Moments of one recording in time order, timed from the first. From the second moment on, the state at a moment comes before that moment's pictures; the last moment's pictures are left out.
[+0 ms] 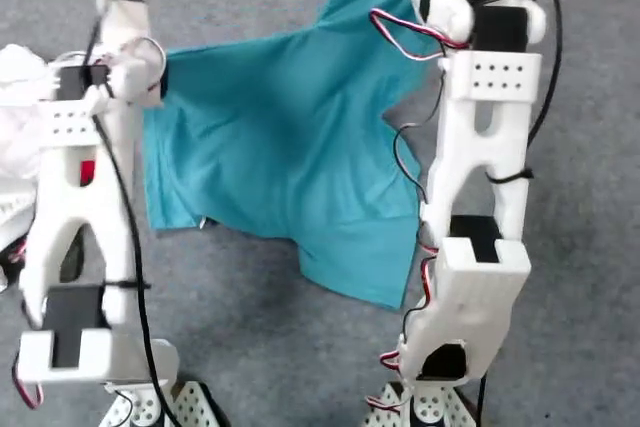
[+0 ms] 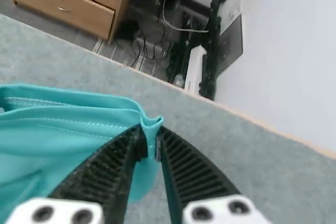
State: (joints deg) left arm -9.1 -6.4 -5.2 62.9 -10.9; right arm 1.6 23.8 -58.1 72.6 25.3
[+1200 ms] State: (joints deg) left arm -4.0 -56.1 11.2 74.2 -8.4; right arm 3.3 -25.4 -34.6 62.2 24.3
